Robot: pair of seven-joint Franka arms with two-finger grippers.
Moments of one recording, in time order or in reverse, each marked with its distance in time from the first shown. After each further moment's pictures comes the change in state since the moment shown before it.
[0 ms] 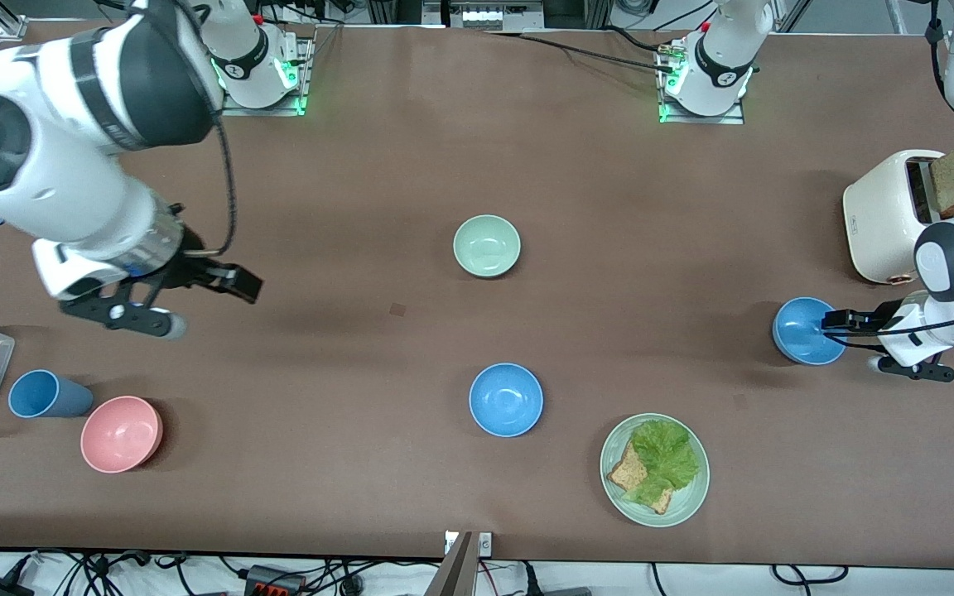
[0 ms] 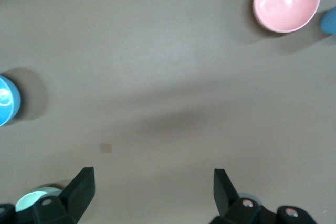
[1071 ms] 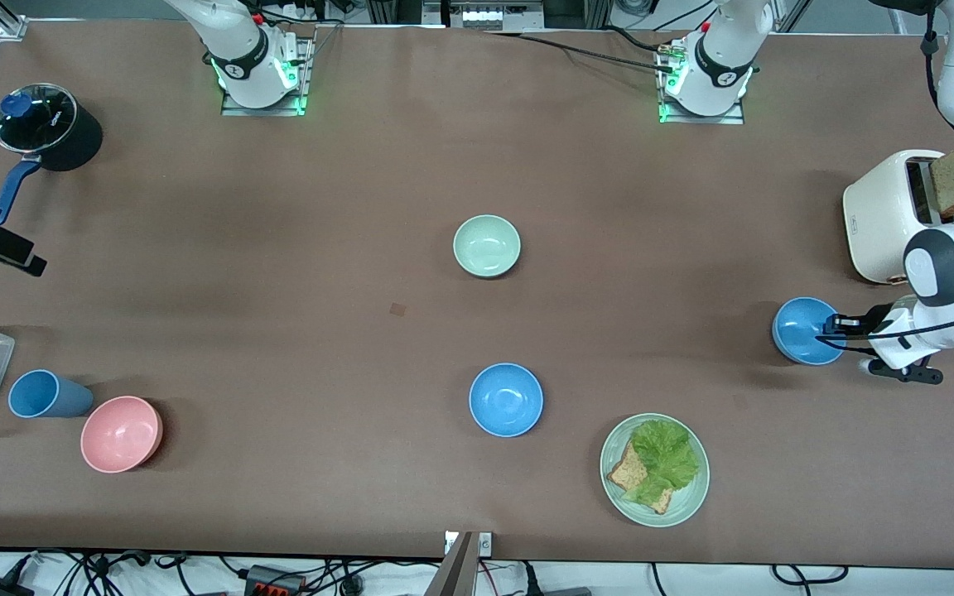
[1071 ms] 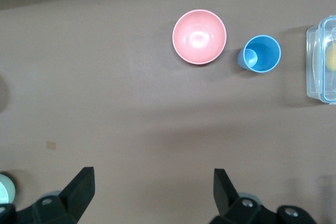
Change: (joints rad) left arm 0.001 0.025 -0.004 0.000 0.000 0.031 0.003; right arm -0.488 -0.180 0.233 -0.066 -0.066 -0.042 -0.368
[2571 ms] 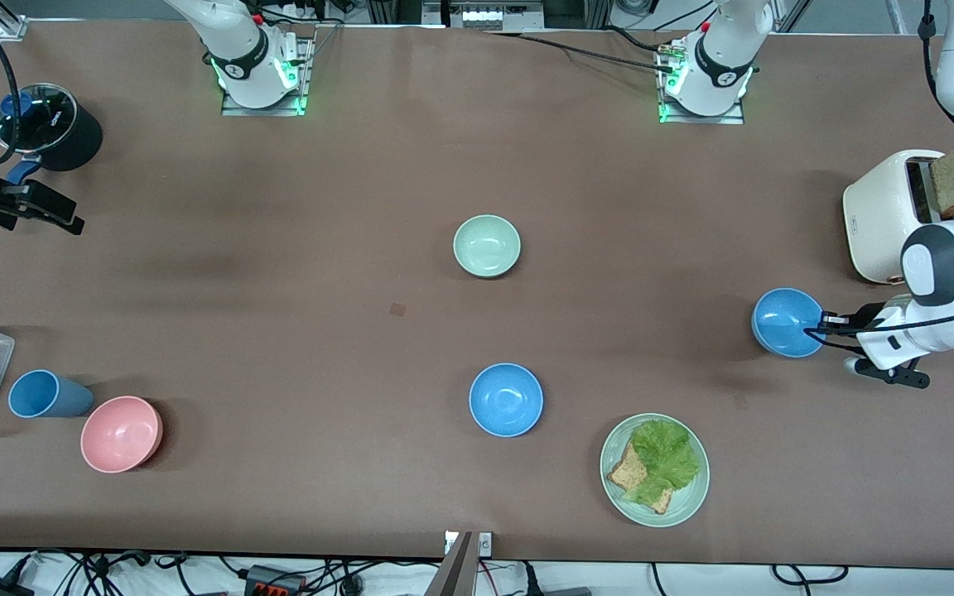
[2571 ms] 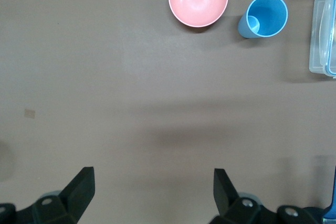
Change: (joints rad) left arm -0.003 -0.043 -0.067 0.027 0.000 -0.112 0.006; right arm 0.000 -0.196 0.012 -0.344 -0.041 0.107 -0.039
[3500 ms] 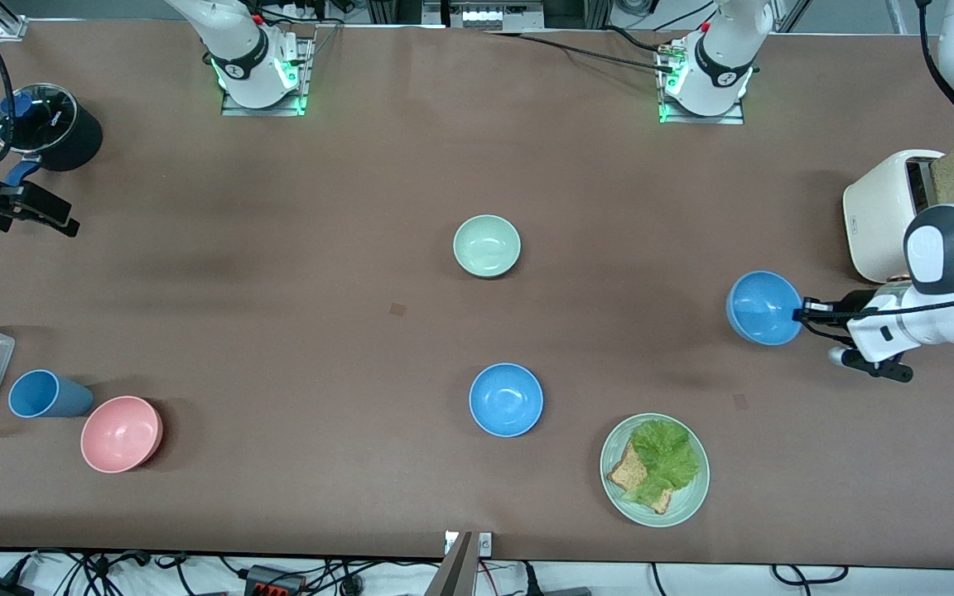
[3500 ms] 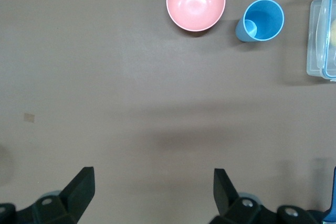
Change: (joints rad) left arm -0.001 -0.091 -0.112 0.025 -0.128 -0.197 -0.071; right arm -0.020 -0.001 0.015 0.000 0.000 0.014 -0.001
